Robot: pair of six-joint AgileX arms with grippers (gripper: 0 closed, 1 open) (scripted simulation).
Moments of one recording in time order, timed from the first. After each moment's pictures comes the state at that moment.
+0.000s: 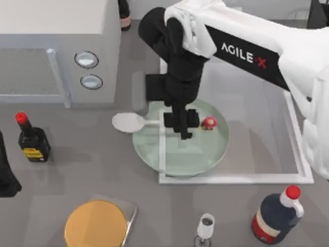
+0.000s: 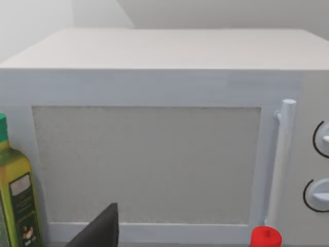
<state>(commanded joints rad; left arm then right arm) 0.00 0.00 0.00 0.00 0.00 0.00 0.64 2.50 2.21 -1.23 -0.01 -0.95</state>
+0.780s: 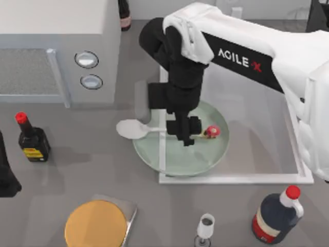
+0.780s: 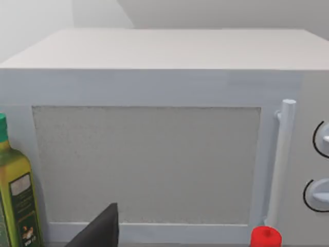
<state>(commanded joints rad) 0.00 0.00 0.00 0.00 0.00 0.00 0.64 2.52 2.19 -1.23 -0.01 -0.95</state>
